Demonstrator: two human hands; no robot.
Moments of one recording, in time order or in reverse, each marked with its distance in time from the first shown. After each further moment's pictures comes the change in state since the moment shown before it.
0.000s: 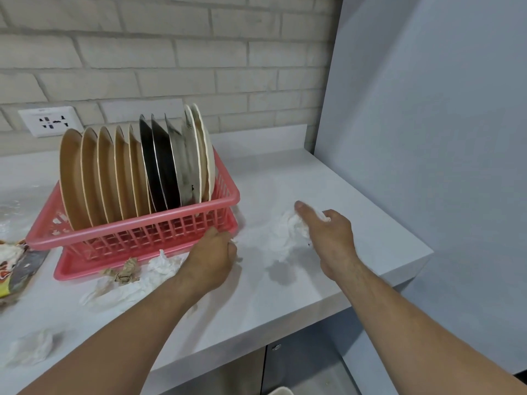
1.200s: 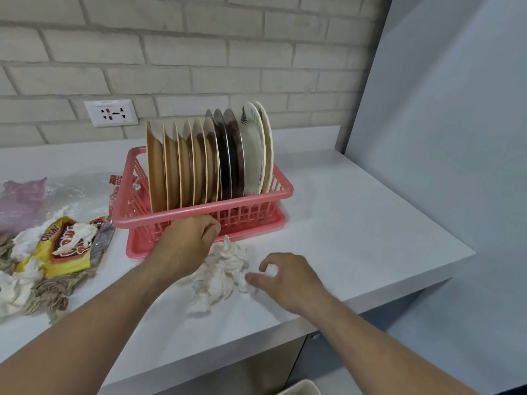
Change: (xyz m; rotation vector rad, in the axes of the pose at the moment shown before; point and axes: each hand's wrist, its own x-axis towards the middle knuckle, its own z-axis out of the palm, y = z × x) left_hand -0.046 -0.105 -0.095 -0.127 0.057 -0.084; right_hand -0.105 0.032 0.122 -0.748 -0.473 -0.250
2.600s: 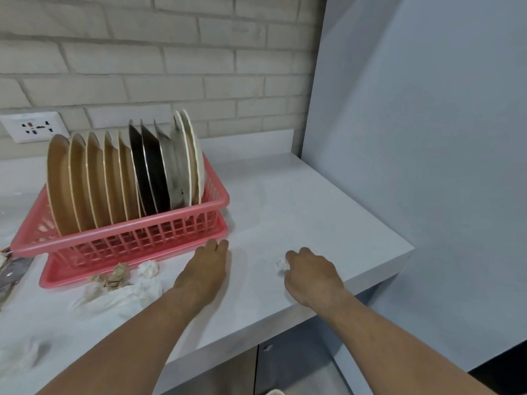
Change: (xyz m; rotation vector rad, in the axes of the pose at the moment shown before) left_hand 0.026 0.084 0.139 0.359 -0.184 0.085; right_hand 0.007 0.117 -0.095 -0.554 0.084 0.054
